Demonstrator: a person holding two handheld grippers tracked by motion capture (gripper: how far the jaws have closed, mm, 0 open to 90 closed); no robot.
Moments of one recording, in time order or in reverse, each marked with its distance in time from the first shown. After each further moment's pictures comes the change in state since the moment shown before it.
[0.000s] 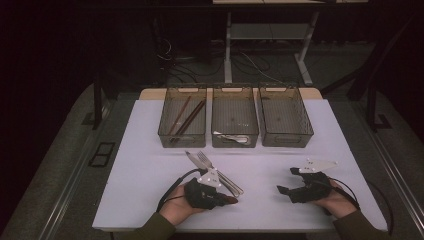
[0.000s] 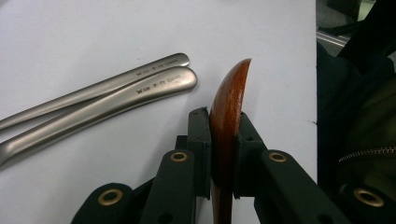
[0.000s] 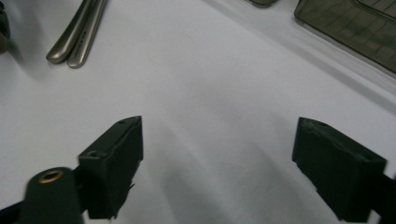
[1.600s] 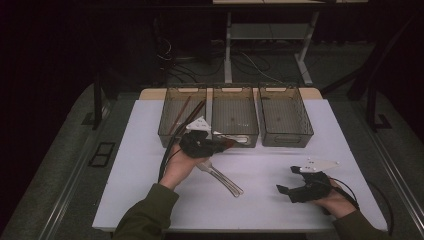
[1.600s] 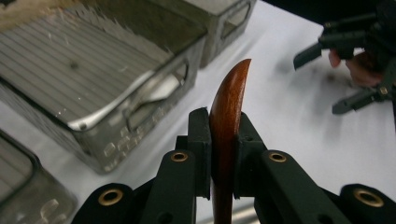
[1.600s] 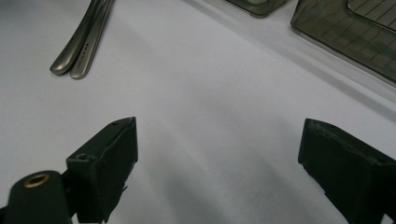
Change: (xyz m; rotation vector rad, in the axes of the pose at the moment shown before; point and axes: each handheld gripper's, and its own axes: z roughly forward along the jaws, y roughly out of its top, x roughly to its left) left arm 0.088 0.065 -0.043 -0.239 0.190 -0.173; right arm 0.000 0.000 -0.001 -0.026 0.001 0.017
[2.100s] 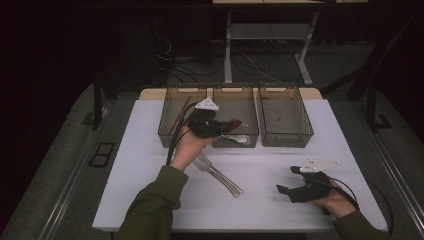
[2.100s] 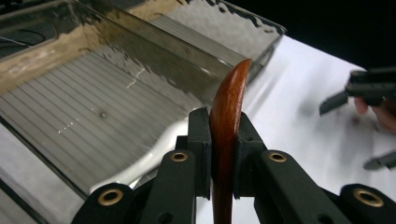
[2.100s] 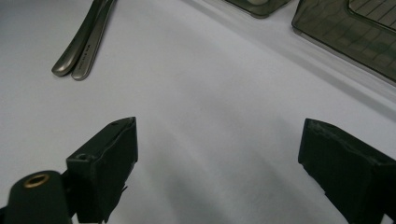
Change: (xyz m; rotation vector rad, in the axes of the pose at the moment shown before) left arm 0.023 0.045 0.018 -0.040 0.043 -0.011; right arm 0.000 0.000 0.000 -0.004 0.003 0.001
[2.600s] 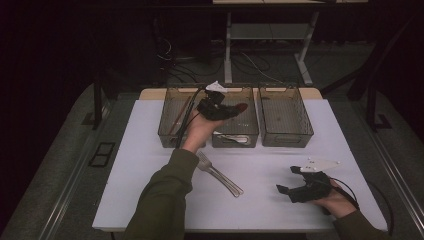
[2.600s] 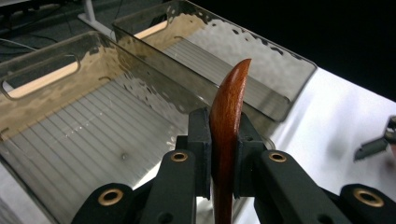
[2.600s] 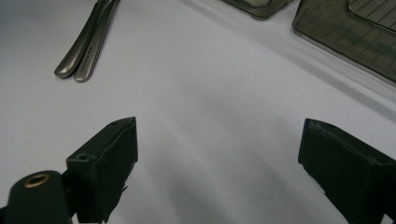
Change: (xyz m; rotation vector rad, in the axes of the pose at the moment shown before) left arm 0.023 0.038 0.030 -0.016 0.041 -0.024; right arm 0.000 0.000 -0.001 -0.004 0.008 0.006
